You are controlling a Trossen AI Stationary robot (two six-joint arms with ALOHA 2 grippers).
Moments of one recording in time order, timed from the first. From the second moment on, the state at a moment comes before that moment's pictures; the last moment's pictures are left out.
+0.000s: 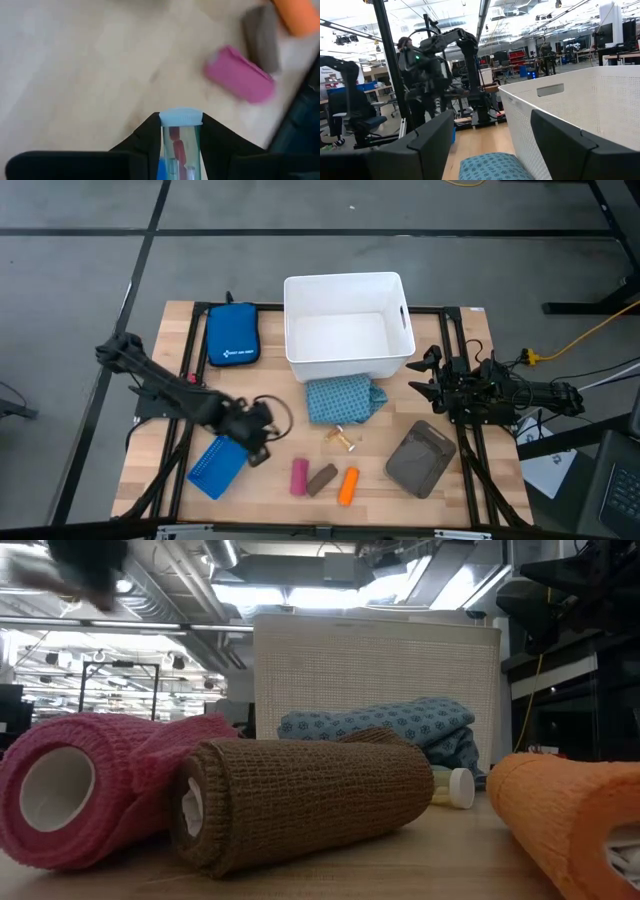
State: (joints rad) left arm -0.51 1.36 1.18 -0.96 -0.15 -1.04; right arm -0.03 0.03 0.02 0.24 -0.02 0.20
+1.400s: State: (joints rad) left arm -0.88 1.57 1.18 -1.21 -0.28 -1.28; right arm -0.03 0.03 0.02 0.24 -0.02 0.21
